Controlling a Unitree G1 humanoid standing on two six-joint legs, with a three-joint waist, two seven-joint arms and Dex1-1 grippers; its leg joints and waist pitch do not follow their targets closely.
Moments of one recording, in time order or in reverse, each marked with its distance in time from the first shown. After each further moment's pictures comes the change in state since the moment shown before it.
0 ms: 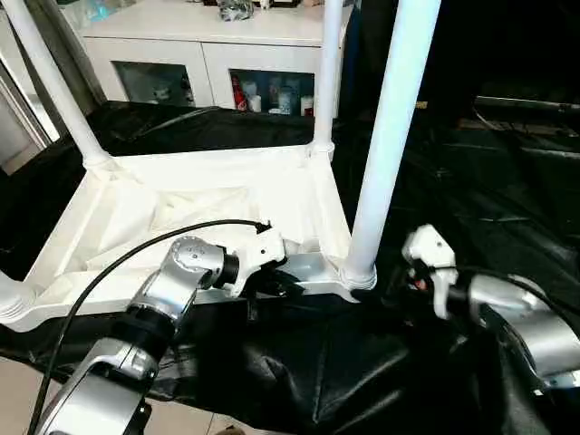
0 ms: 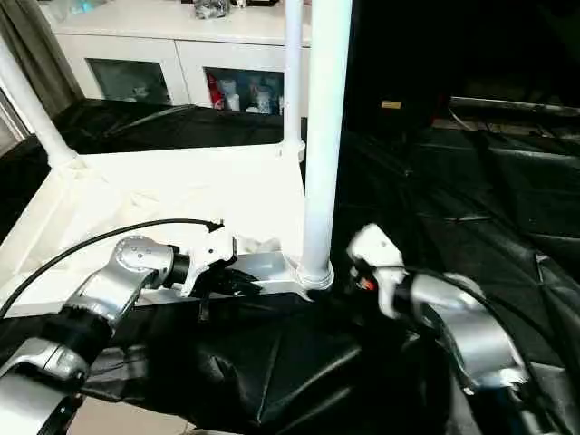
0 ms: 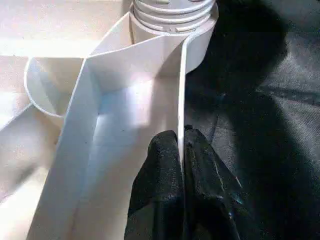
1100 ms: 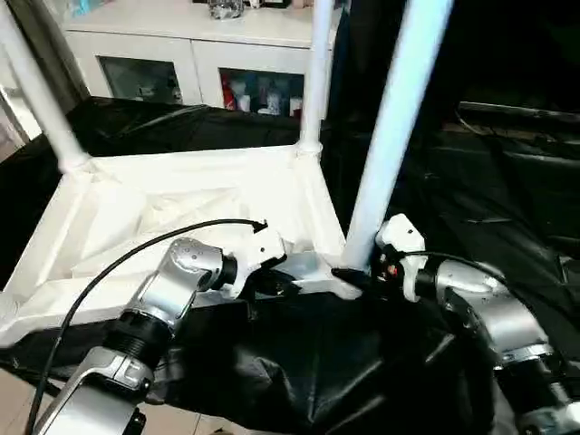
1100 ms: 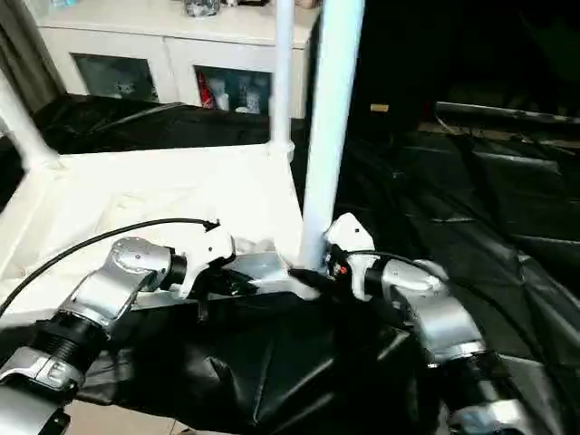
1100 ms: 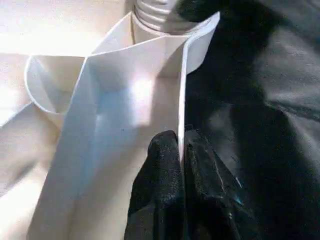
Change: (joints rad) left arm 0.034 -0.004 0.003 -0.111 0.012 0.139 0.086; right arm -0.110 0.135 0.035 0.213 -0.055 -0.100 -0.105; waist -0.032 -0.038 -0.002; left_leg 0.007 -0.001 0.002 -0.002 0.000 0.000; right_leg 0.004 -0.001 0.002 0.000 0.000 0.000
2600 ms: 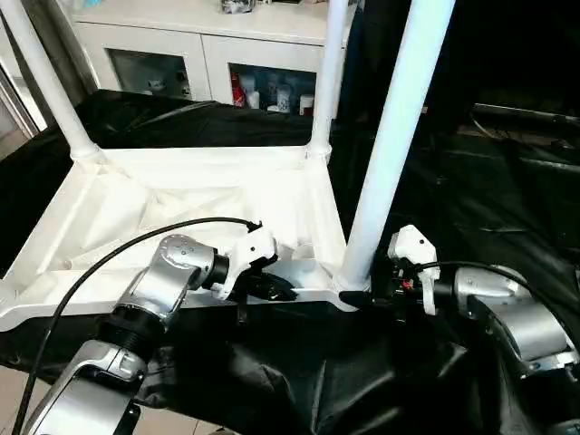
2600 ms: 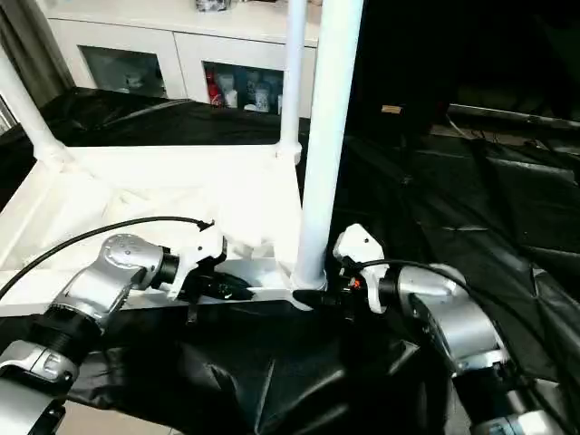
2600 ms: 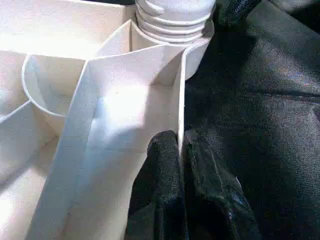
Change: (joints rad) left arm -0.025 0.043 0.006 0.065 -0.060 -0.068 -0.192; right arm 0.042 -0.142 0.038 -0.126 0.058 0.076 0.229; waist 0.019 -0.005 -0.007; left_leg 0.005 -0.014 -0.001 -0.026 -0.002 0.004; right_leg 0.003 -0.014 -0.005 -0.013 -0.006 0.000
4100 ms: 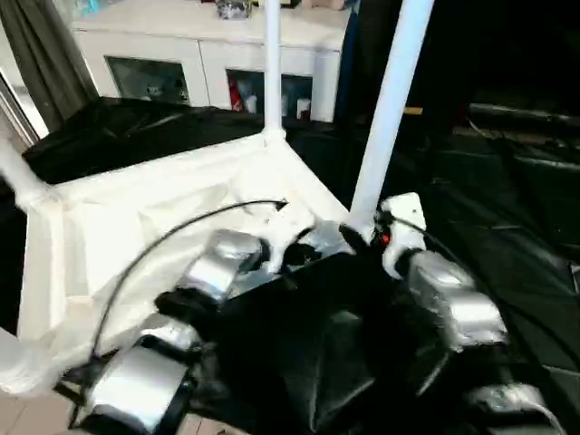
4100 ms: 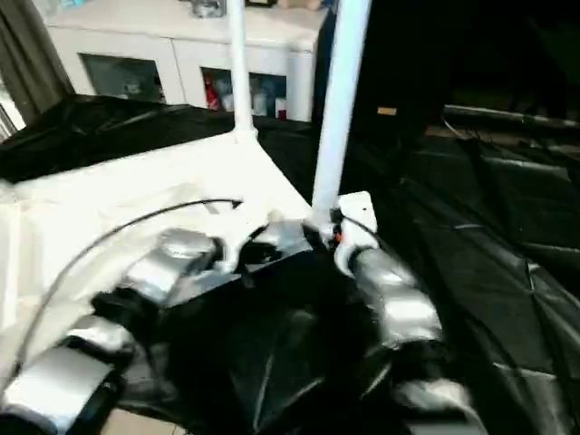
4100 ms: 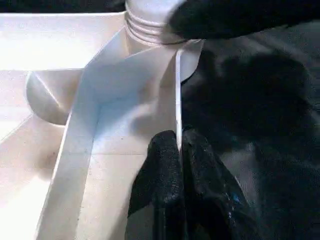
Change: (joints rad) left arm -0.127 -0.180 0.055 0.222 0.070 -0.003 0.371; right arm -0.085 0.282 -0.162 0.210 -0.069 -0.022 -0.468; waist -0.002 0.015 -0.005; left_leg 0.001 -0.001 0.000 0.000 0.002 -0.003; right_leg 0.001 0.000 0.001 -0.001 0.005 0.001
